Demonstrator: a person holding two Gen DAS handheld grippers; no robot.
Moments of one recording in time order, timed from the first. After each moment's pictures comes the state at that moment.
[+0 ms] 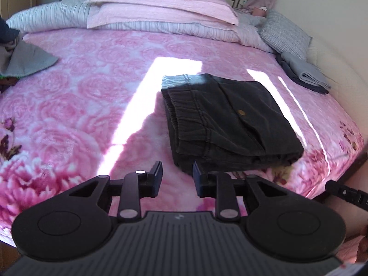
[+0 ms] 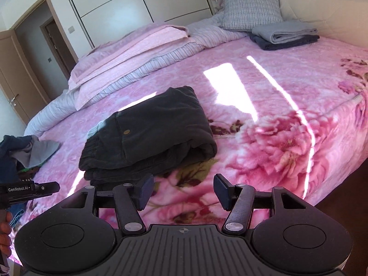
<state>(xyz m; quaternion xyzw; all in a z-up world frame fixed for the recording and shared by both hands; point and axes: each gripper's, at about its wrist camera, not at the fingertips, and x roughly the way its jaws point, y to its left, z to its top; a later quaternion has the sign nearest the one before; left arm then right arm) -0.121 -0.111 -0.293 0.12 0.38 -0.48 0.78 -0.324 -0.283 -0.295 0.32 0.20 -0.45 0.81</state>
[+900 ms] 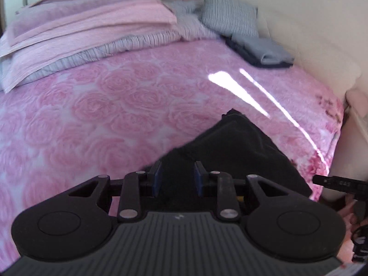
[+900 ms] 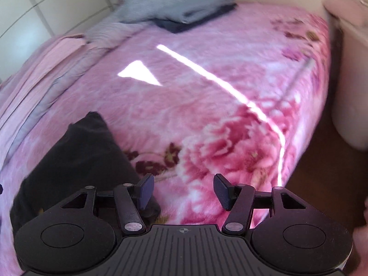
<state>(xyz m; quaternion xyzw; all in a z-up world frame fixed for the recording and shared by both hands) -0.024 -0.315 -0.264 0.24 0.34 -0.62 0.67 -0.325 -0.423 -0.330 0.44 0.18 -0.62 0.62</state>
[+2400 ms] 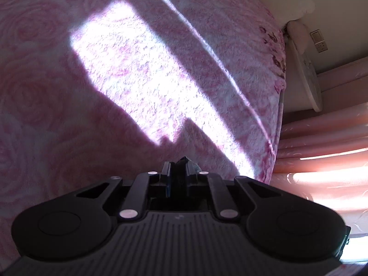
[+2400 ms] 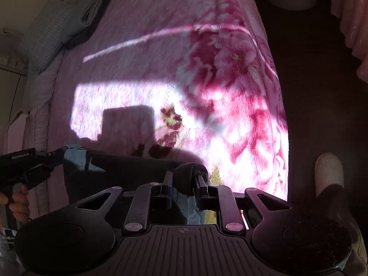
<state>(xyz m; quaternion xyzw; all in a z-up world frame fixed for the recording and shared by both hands) -0.062 -0.642 -0.338 0.38 0.52 -0.70 0.30 -0.297 -0.413 -0.340 0.66 0.00 -0.64 0.40</state>
